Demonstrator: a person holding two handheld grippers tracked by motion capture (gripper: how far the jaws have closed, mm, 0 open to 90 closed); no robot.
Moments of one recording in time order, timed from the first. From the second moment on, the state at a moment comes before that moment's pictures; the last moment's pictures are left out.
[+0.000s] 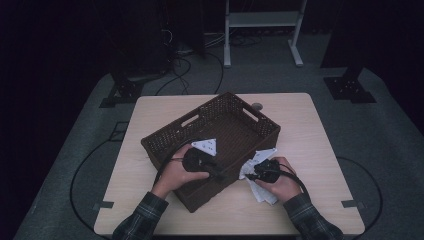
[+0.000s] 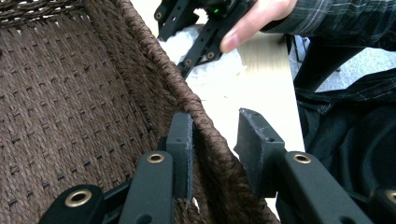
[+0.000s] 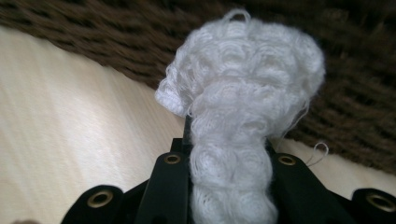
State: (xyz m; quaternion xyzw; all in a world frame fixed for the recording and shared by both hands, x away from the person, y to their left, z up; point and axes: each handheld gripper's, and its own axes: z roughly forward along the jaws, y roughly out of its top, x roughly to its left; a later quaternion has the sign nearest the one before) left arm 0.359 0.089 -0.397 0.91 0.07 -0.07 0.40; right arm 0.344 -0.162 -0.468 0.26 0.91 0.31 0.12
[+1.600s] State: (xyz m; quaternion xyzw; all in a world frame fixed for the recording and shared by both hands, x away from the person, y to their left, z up) left arm 0.359 0.089 -0.397 0.91 0.07 -0.07 0.40; right arm 0.319 -0.125 -0.474 0.20 0.93 0.30 0.10
